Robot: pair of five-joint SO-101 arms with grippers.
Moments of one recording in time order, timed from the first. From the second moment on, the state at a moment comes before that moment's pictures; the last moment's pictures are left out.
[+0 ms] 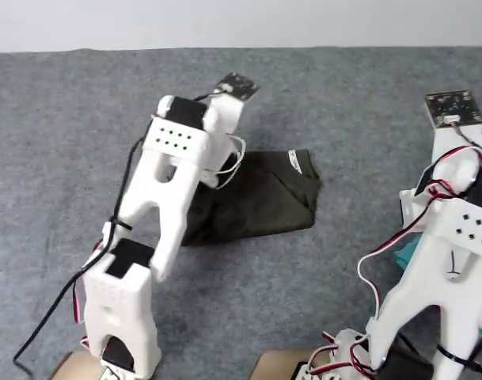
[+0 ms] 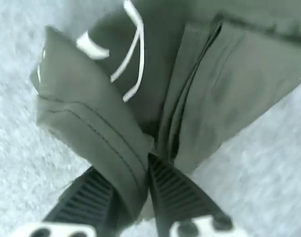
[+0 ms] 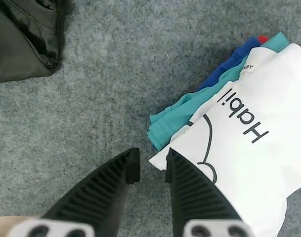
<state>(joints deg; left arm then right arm) 17.3 29.0 -32.3 99.1 -1.8 22.8 -22.2 0.4 100.5 27.6</state>
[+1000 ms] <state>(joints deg) 28.7 42.8 -54.2 99.2 1.4 22.8 -22.2 1.1 100.5 27.6</state>
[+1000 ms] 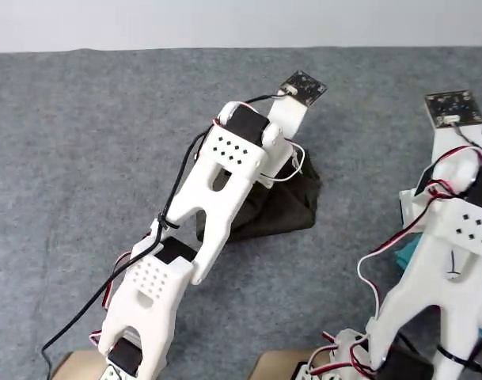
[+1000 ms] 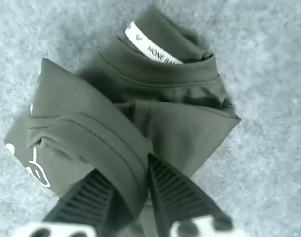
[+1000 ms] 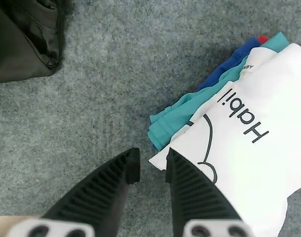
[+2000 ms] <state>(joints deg) 27.7 42.8 -68.7 99.2 5.2 22.8 -22.2 4.0 100.5 27.6</state>
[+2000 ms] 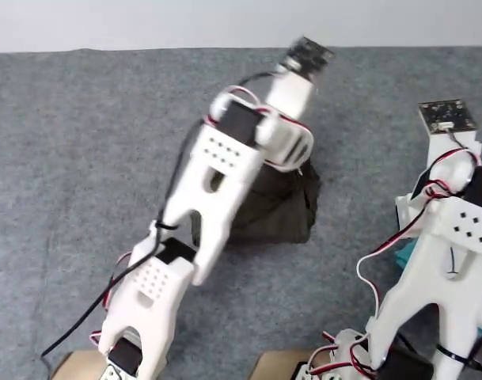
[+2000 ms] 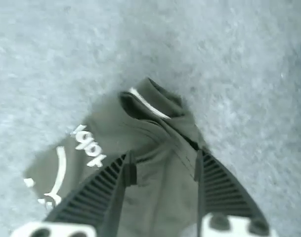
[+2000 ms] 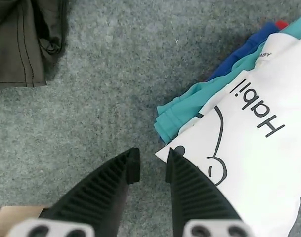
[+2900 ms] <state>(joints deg) -24.7 -6.2 -26.9 99.4 -4.4 -16.4 -1.0 -4.7 82.6 9.2</state>
